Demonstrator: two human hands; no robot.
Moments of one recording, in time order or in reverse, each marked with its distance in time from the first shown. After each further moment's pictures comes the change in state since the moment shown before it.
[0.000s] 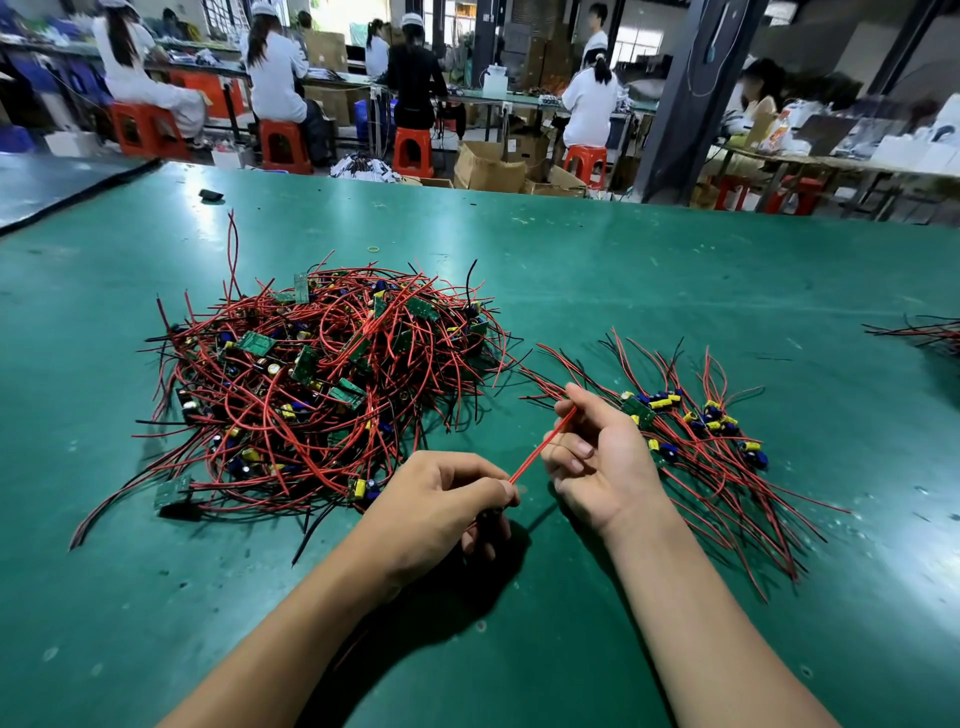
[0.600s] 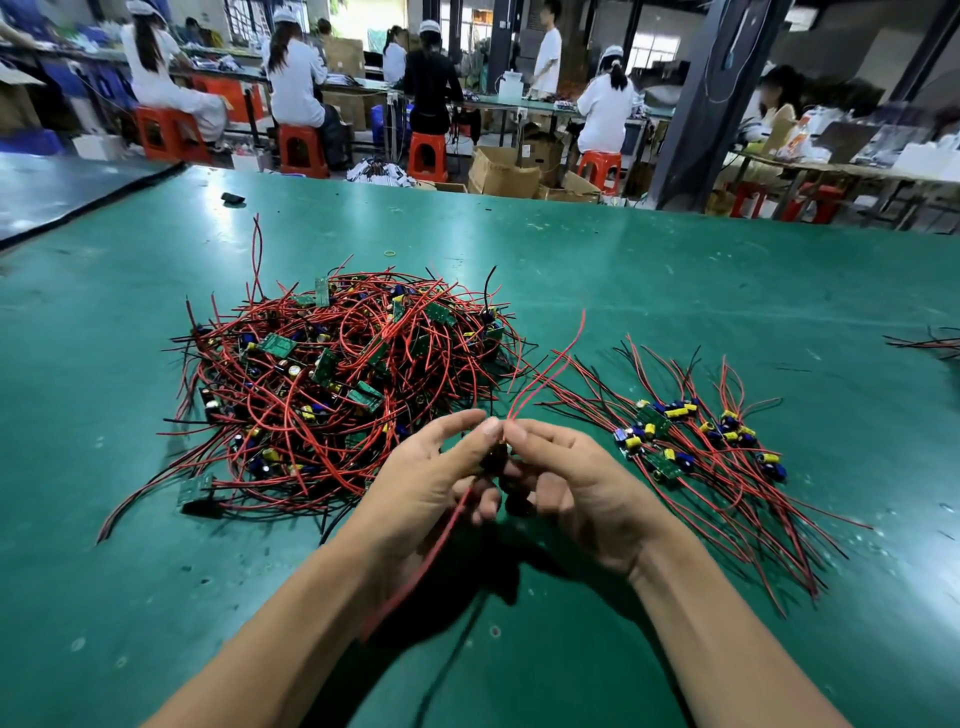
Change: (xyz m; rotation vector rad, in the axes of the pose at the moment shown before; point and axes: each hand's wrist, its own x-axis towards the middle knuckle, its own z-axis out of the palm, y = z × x) left_hand 0.008 0.003 -0.010 -0.509 0.119 -0.030; right_hand -0.031 0.018 0.005 -0.620 -0.534 0.130
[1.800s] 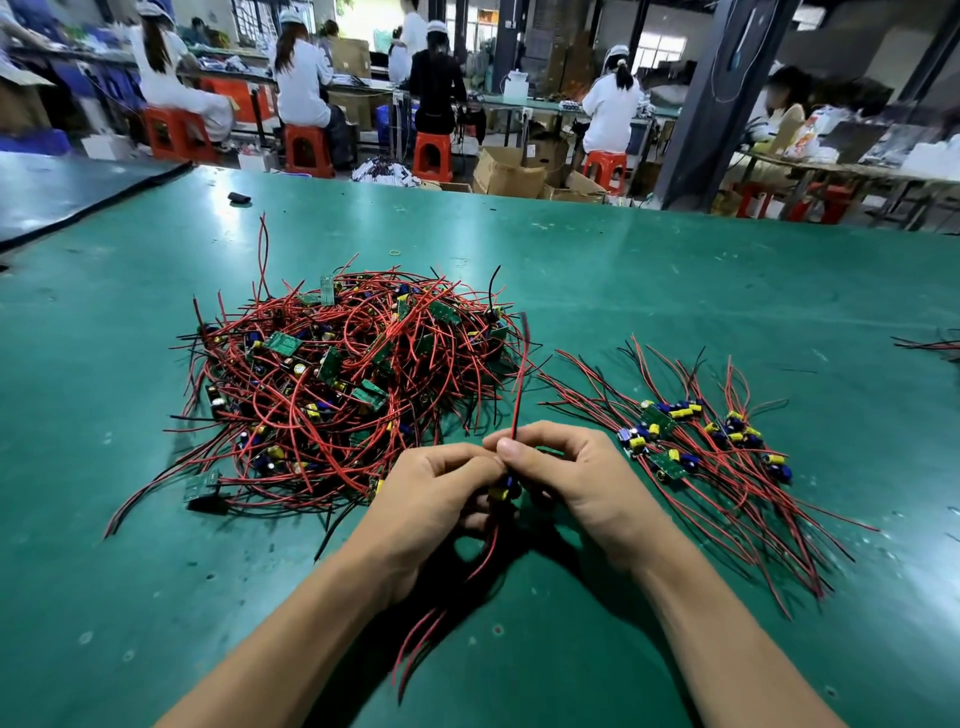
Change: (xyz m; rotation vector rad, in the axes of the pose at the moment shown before) left_hand -0.008 -0.005 0.001 0.192 0.024 0.006; right_hand -0.004 0.002 -0.004 -0.301 0.140 -0.173
